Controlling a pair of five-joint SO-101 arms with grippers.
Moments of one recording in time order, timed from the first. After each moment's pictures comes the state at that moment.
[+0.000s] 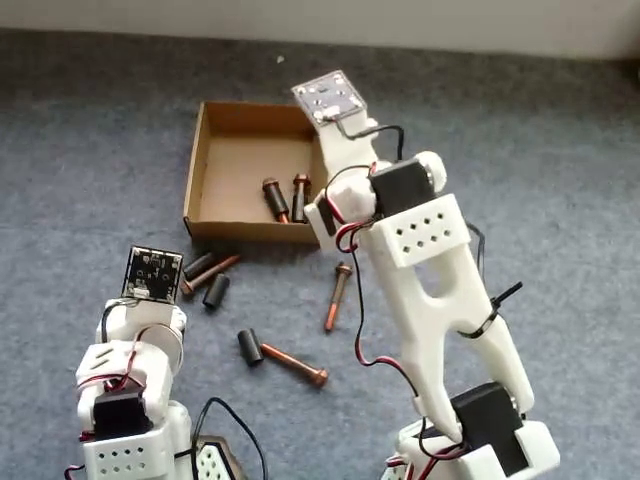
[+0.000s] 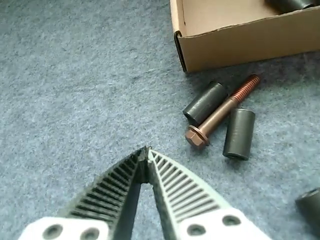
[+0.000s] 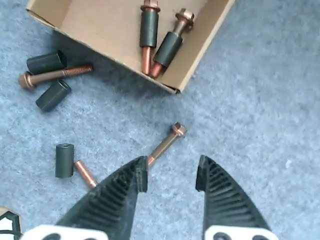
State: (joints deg) left arm -16.3 -103.9 90.5 65.0 -13.0; right arm -30.7 -9.6 -5.5 90.3 4.8
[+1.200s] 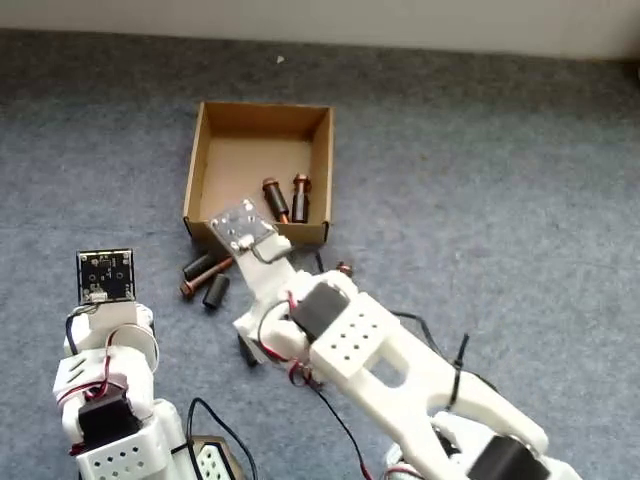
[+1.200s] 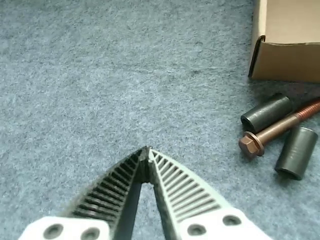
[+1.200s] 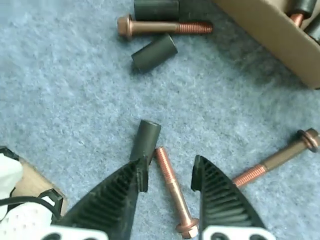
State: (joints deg) left arm -28.2 -103.9 88.6 64.9 -10.0; right arm -55.7 -26.5 37.4 59.6 -7.1
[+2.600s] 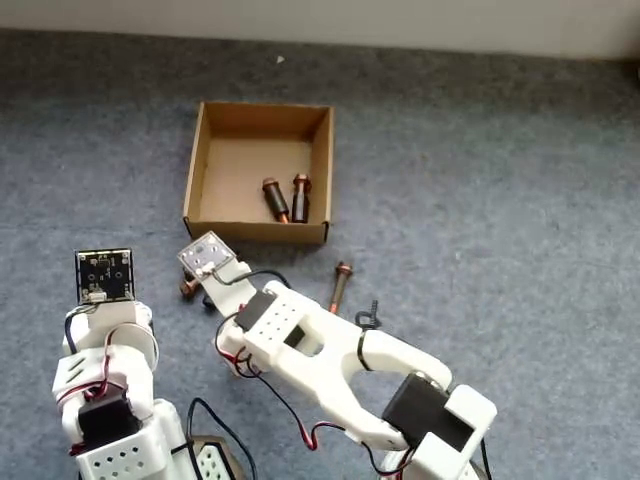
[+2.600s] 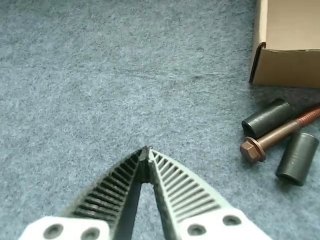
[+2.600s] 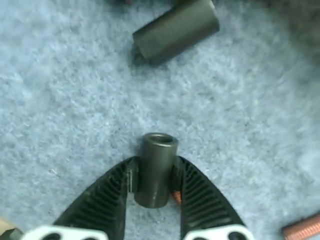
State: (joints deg) left arm -28.2 -103.9 88.6 63.7 -10.0; right arm -61.2 5.1 31.0 47.2 -9.3
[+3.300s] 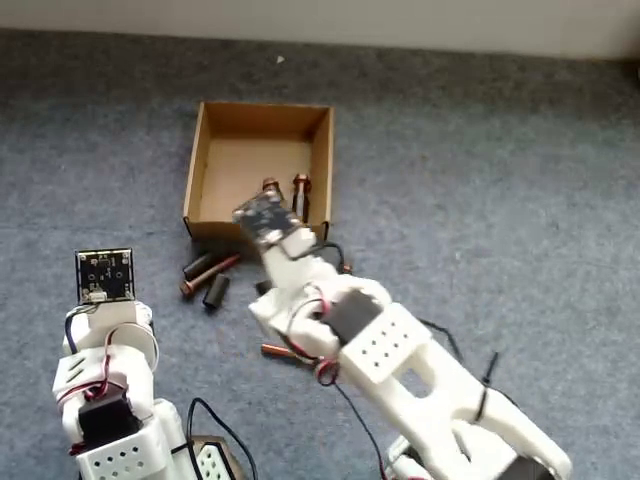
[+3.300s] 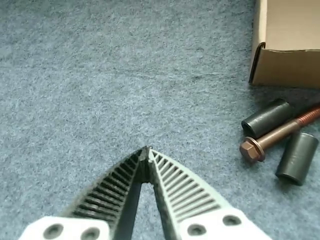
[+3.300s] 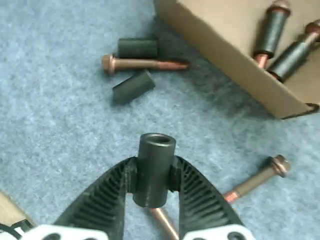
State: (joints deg) left arm -28.1 -103.9 88.6 63.7 -10.0; right arm -49.0 -34.0 44.7 50.4 -2.0
